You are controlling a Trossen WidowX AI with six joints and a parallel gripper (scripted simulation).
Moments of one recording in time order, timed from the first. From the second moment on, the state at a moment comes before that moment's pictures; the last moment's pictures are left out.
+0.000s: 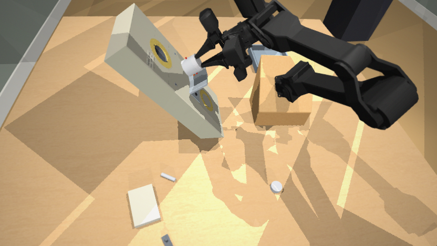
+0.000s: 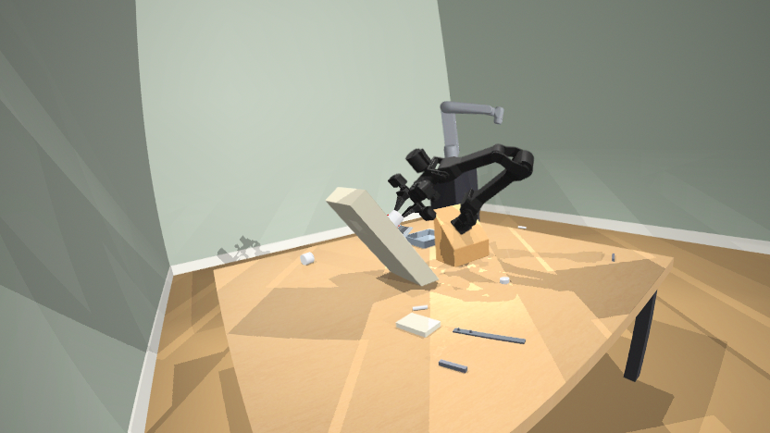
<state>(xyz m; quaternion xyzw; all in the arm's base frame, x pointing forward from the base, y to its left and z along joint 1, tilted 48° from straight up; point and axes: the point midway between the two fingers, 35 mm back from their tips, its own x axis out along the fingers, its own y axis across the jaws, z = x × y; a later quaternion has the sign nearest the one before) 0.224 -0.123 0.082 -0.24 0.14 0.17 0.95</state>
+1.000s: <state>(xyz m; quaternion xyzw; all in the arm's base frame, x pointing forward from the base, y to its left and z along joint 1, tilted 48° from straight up) 0.243 -0.191 0.139 -0.23 0.15 0.18 0.94</state>
